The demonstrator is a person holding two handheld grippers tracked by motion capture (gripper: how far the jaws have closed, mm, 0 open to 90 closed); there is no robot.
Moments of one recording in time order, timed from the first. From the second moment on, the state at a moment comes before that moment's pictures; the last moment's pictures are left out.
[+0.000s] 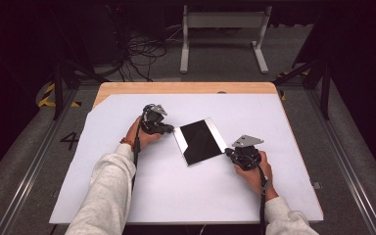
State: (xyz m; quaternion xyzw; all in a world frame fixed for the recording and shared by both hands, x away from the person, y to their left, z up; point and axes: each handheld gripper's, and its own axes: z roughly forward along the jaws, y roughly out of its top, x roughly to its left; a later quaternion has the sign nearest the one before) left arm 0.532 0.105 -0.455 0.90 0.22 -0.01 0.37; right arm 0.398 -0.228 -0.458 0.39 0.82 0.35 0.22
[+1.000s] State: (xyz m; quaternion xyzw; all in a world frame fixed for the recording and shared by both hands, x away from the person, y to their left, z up) left arm 0.533 0.077 -0.450 0.89 0.26 0.14 0.34; right arm 0.398 -0.228 -0.458 0.39 0.82 0.35 0.23
